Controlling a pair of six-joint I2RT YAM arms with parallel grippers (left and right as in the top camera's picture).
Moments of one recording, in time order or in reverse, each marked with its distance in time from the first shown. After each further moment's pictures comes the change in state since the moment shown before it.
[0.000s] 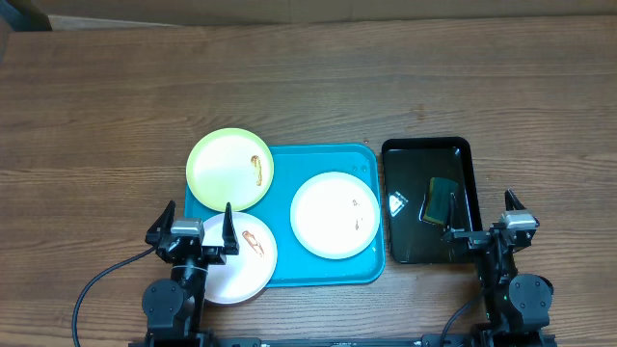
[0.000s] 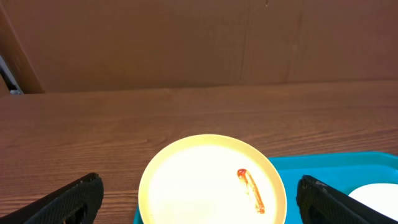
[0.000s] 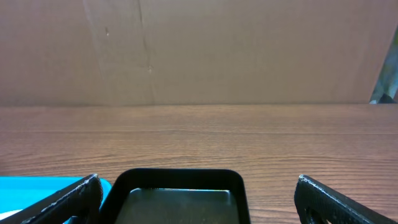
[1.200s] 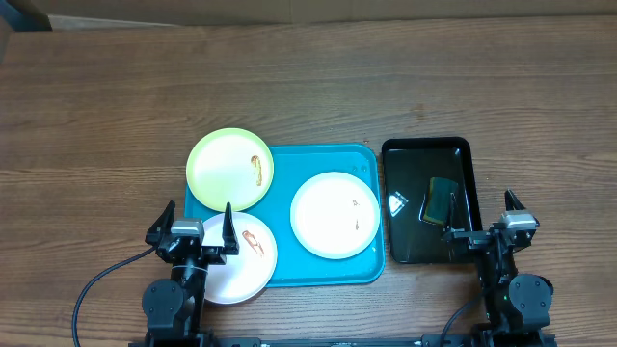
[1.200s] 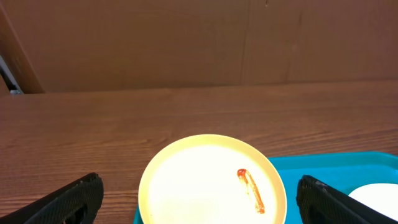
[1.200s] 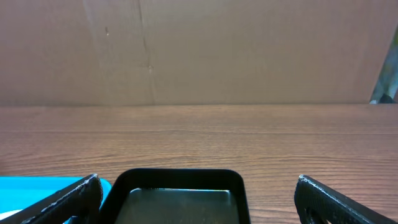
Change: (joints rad) left arm 0.000 0.000 0.000 0.000 0.000 0.000; right arm 0.000 0.000 0.000 0.000 0.000 0.000
